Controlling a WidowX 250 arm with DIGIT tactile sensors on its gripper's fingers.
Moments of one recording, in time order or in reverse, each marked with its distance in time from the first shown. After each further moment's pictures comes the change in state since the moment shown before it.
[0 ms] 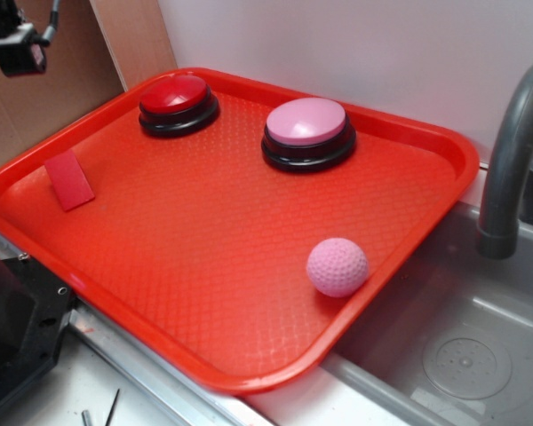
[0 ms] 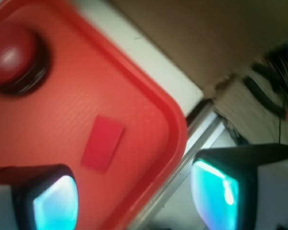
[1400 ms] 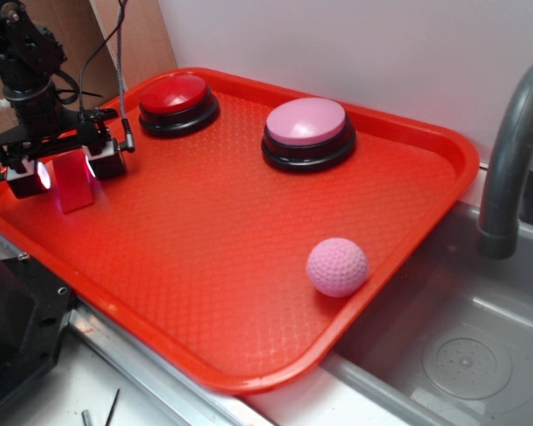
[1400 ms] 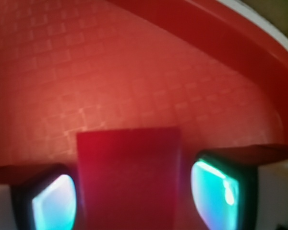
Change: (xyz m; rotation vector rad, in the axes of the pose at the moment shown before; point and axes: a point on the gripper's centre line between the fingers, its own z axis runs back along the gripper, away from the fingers) arm -0.015 -0.039 -0.107 -0.019 -0.014 0.093
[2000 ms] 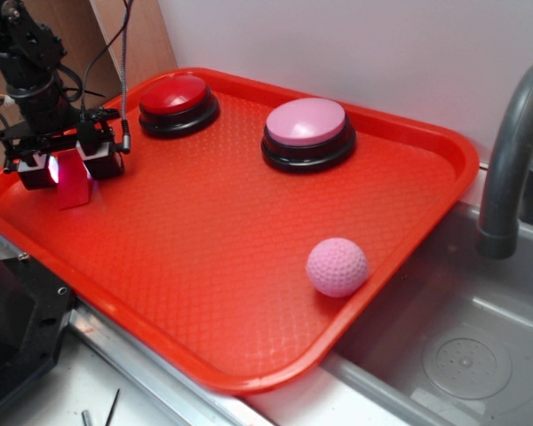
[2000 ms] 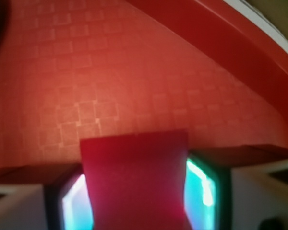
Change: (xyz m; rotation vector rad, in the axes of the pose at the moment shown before) arm 0.008 -0.005 -0.004 -0.057 0.008 -0.130
